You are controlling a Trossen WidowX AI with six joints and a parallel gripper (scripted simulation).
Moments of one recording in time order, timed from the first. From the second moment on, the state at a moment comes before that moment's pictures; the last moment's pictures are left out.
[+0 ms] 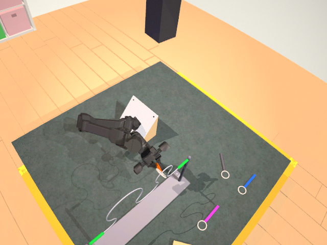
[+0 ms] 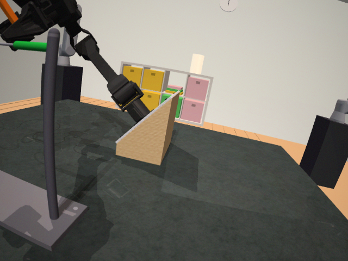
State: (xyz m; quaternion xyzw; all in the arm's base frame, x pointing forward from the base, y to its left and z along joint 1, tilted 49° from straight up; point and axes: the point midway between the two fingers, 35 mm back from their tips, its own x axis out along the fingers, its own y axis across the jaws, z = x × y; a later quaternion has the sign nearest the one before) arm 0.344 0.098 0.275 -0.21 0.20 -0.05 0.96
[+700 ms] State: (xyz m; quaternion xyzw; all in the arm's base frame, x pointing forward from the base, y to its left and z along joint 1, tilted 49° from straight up) arm 0.347 0.071 0.294 -0.42 0.16 -0.11 0.89
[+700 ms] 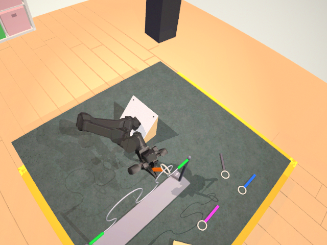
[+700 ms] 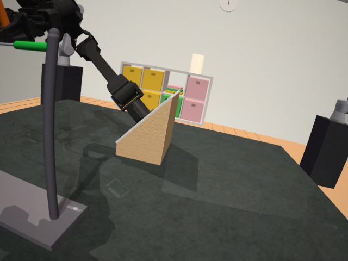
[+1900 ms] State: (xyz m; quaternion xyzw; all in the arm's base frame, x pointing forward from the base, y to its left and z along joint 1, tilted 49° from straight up) arm 0.346 0.052 0.347 -0.71 0.07 -0.20 0.67
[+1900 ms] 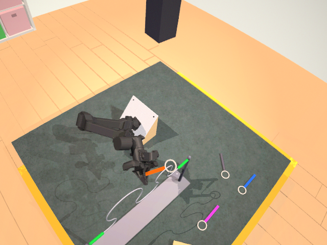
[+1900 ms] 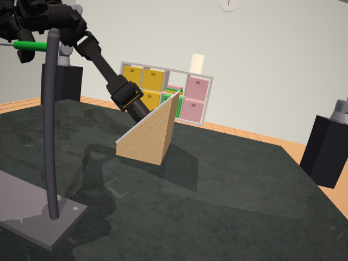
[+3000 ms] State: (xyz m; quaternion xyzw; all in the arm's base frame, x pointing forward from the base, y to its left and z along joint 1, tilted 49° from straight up) arm 0.352 0.071 0.394 -0.90 -0.04 -0.21 0.38
